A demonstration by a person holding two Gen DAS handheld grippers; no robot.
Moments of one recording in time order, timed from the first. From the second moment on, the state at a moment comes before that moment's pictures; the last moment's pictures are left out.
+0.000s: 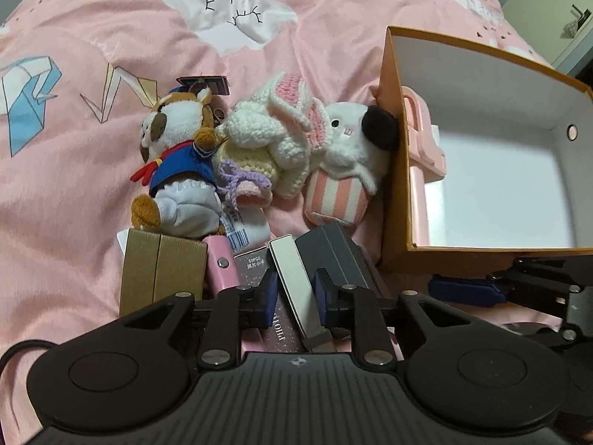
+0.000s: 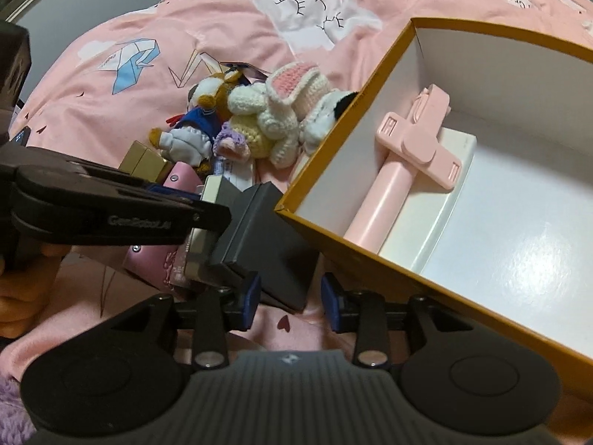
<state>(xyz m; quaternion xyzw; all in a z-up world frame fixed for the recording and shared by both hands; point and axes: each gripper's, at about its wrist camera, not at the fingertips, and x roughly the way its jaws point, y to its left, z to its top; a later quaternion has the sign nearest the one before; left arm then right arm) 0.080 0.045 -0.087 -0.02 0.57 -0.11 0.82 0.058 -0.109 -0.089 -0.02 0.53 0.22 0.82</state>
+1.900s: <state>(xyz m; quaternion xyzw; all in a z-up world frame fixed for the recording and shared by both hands) 0.047 0.057 -0.093 -0.04 0.57 -0.17 0.80 0.048 -0.097 -0.087 -0.05 0.54 0.24 0.81</state>
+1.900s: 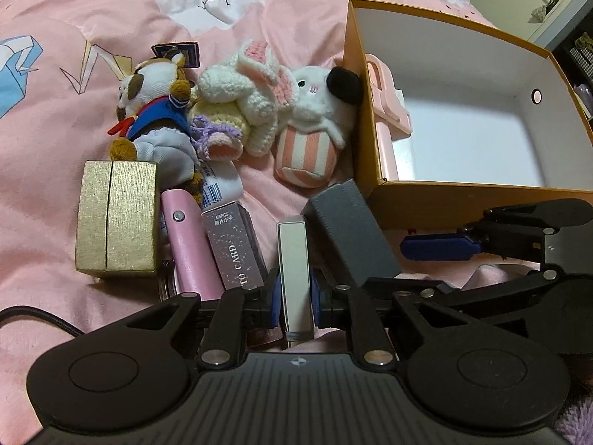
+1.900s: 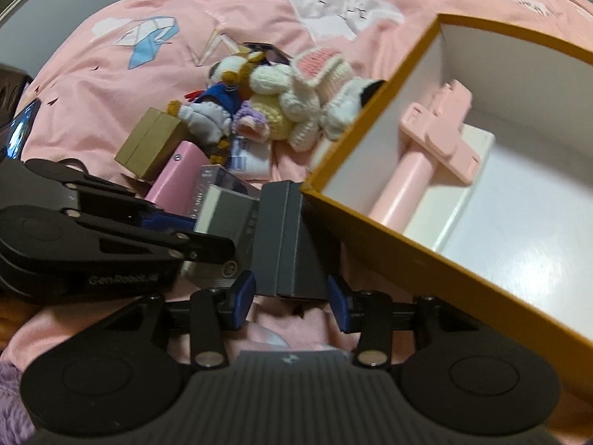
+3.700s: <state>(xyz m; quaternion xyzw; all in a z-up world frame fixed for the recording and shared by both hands) 0.050 0.064 -0.085 -0.08 0.56 -0.18 0.80 0.054 -0.090 -0.077 -0.09 0.55 0.25 0.79</state>
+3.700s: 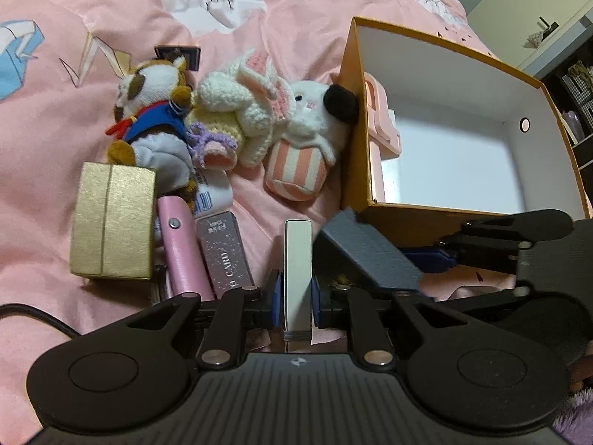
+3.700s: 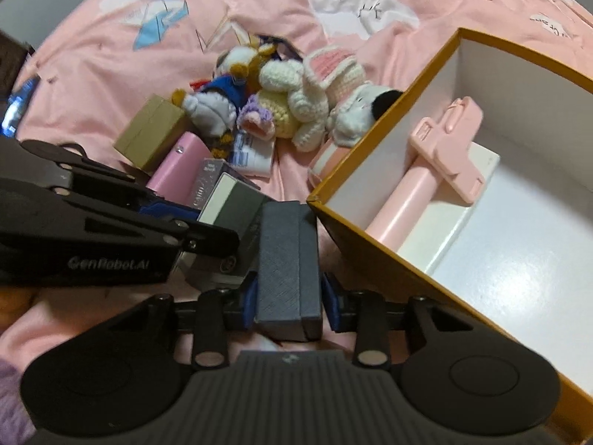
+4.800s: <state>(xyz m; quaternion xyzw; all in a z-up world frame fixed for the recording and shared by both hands) 0.143 -0.028 -0.055 -0.10 0.53 -0.32 0.78 0.071 -0.224 -0.021 0.06 0.46 0.04 0.88</state>
